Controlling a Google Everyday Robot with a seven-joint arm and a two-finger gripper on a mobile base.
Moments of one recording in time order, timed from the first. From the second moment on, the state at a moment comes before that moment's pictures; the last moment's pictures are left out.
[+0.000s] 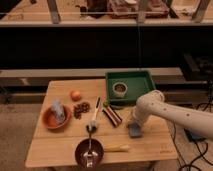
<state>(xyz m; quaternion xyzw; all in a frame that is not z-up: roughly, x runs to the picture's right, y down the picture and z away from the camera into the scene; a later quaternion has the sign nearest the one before) 0.160 0.201 0.847 -0.17 -0.25 -0.58 0.75</state>
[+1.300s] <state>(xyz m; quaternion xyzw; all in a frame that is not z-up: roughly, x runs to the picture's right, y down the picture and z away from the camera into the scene) 0.215 0.219 0.807 -0.18 -0.24 -0.55 0.78</state>
